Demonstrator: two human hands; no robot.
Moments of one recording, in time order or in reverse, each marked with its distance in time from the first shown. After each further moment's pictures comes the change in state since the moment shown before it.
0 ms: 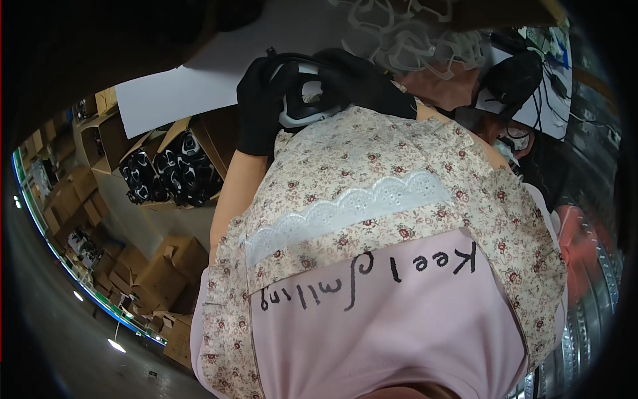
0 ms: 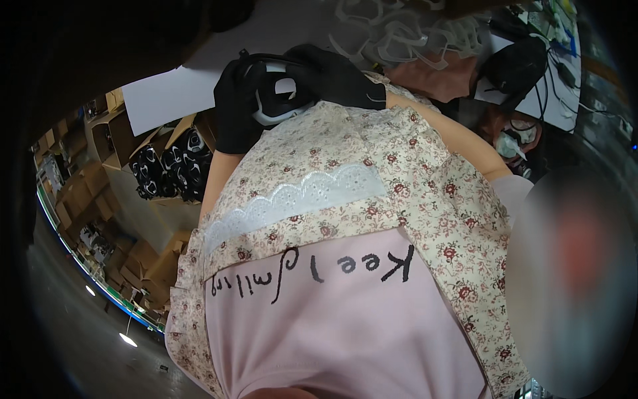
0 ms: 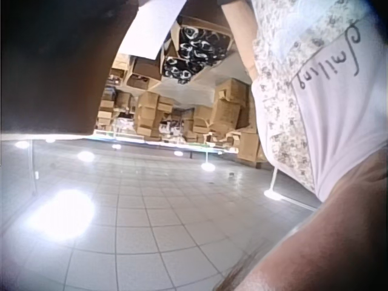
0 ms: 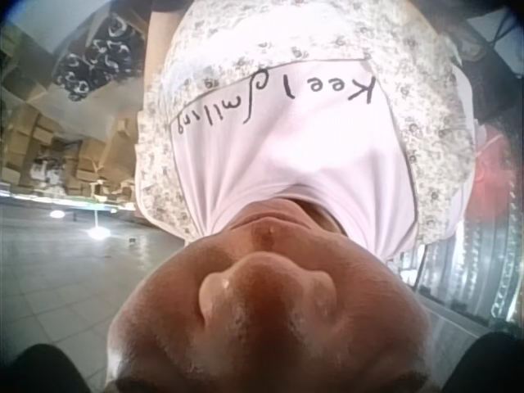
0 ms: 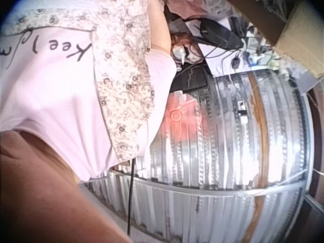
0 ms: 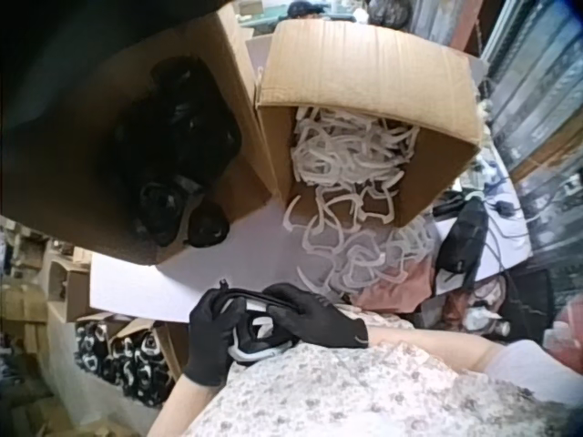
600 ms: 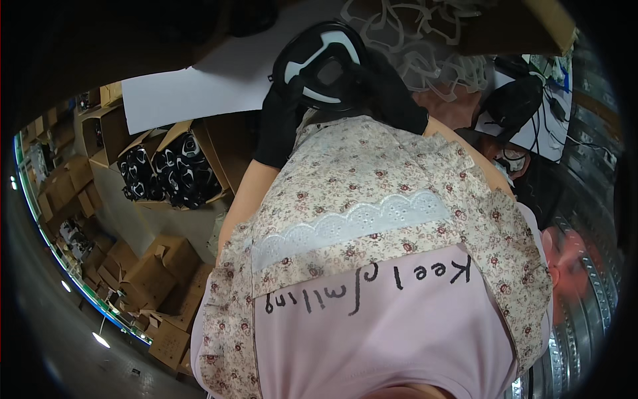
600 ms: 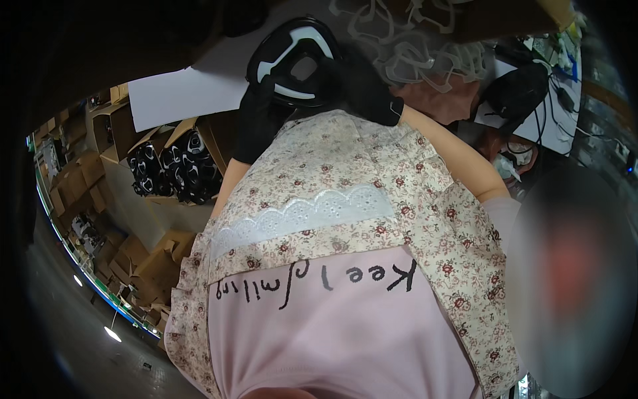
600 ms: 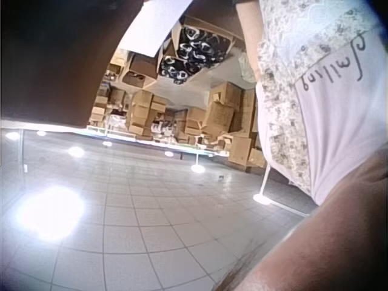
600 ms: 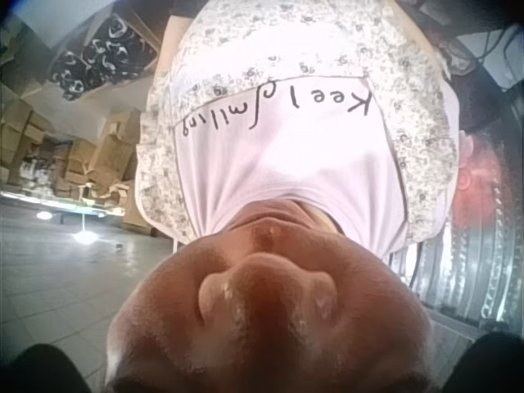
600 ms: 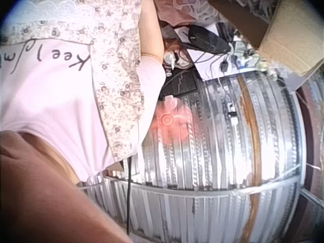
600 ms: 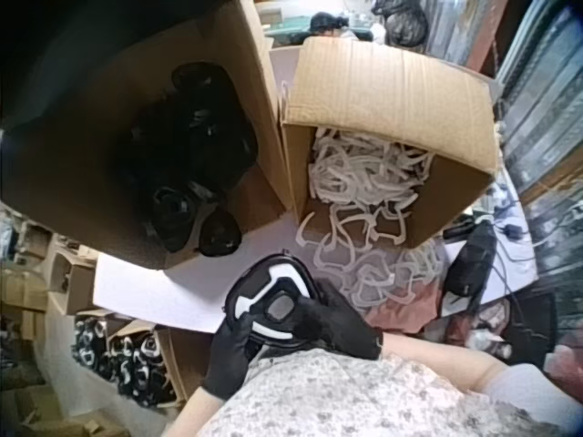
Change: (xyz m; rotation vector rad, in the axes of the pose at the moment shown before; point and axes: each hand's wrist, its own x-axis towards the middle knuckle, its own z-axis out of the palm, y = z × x) left_hand -0.002 -0.034 0.003 -0.451 -0.141 -0.193; right_hand 0.012 0.004 -0.024 0.748 0.075 0.213
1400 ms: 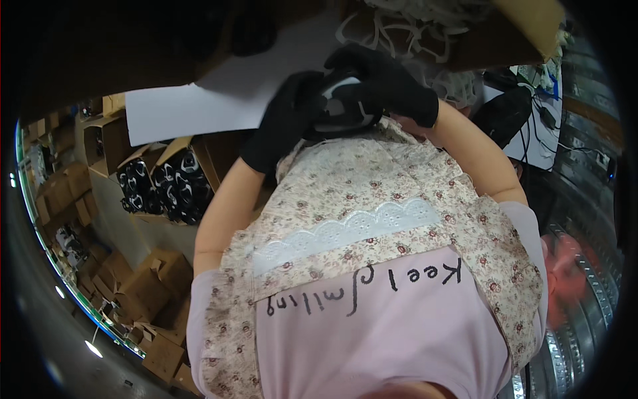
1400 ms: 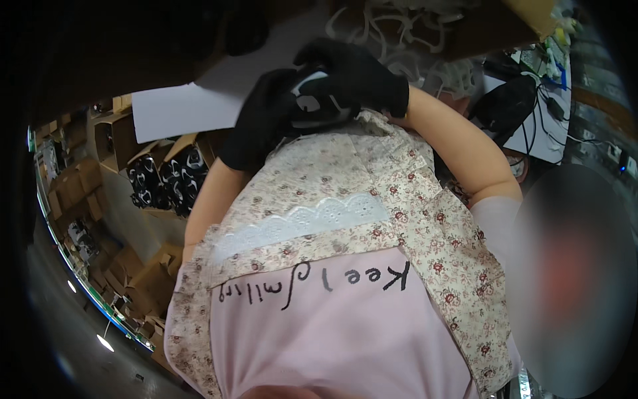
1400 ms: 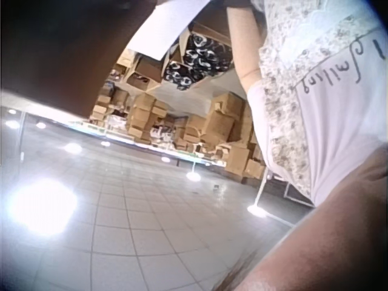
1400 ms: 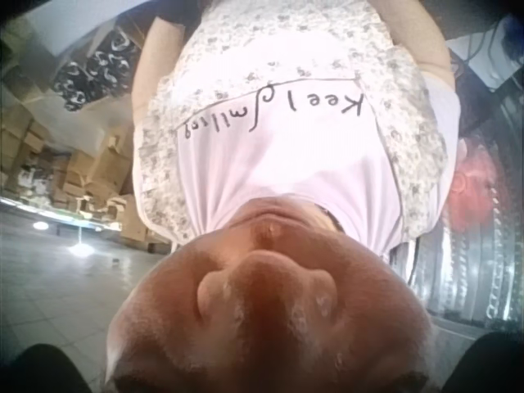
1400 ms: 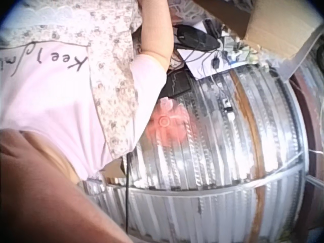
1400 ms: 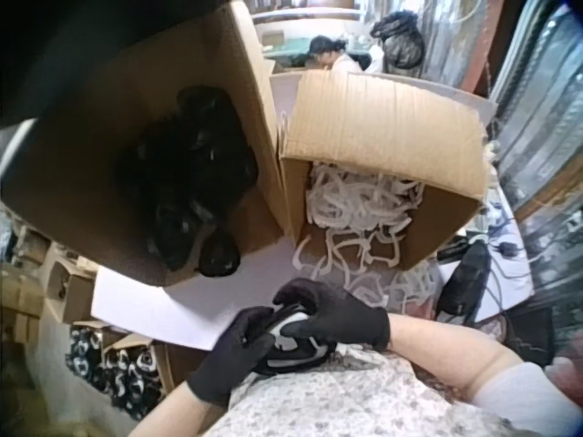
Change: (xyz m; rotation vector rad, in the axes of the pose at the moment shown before) left_hand 0.029 0.066 0.037 0.450 -0.130 0.106; right_hand 0.010 -0.114 0.046 -0.945 -0.328 -0.233
